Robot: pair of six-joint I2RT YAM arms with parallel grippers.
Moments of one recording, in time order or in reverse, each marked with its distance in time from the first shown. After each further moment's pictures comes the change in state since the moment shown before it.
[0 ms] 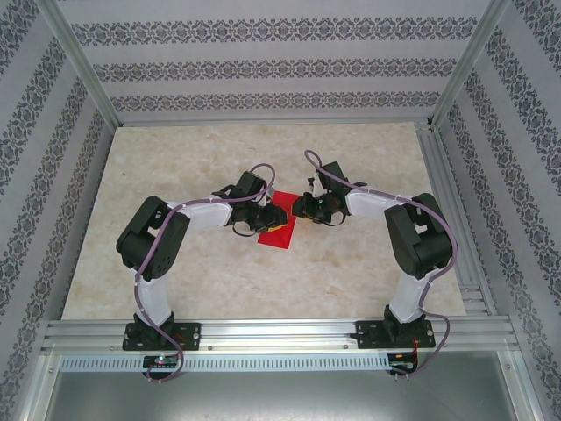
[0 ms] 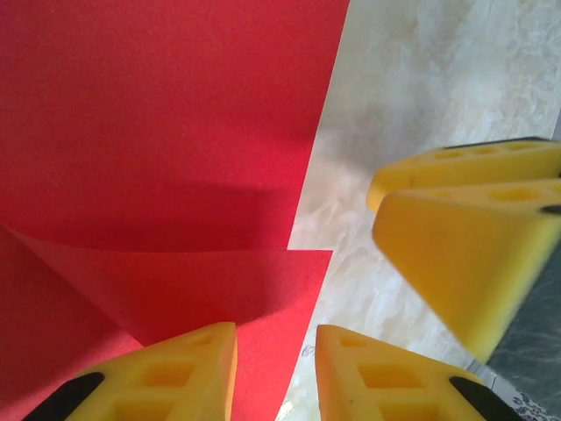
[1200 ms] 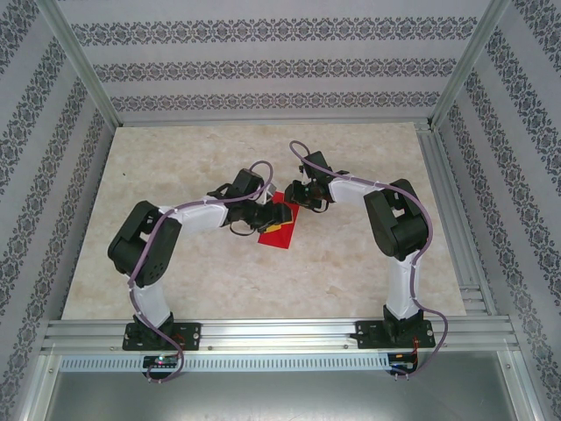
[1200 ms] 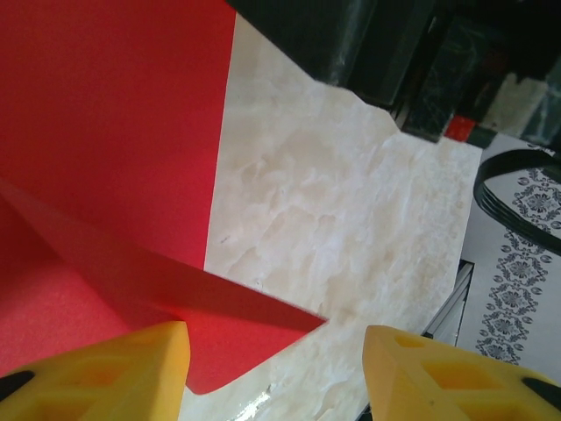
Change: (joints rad) left arm 0.000 -0.062 -0.015 0.005 0.083 -0.001; right arm 0.030 0.217 0.241 0.007 0.195 0.006
